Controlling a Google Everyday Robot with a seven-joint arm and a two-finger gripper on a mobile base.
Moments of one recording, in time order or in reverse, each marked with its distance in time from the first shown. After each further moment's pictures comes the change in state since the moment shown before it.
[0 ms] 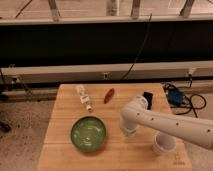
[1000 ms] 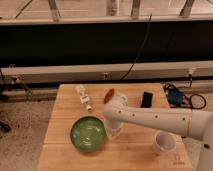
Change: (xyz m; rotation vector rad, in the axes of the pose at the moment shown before) arm -0.075 -0.037 0.008 -0.041 -0.005 -0.189
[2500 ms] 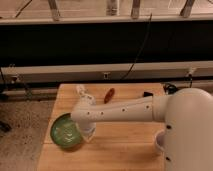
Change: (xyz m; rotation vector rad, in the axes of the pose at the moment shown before) arm -0.100 -0.063 0.001 -0.020 0.013 -0.255
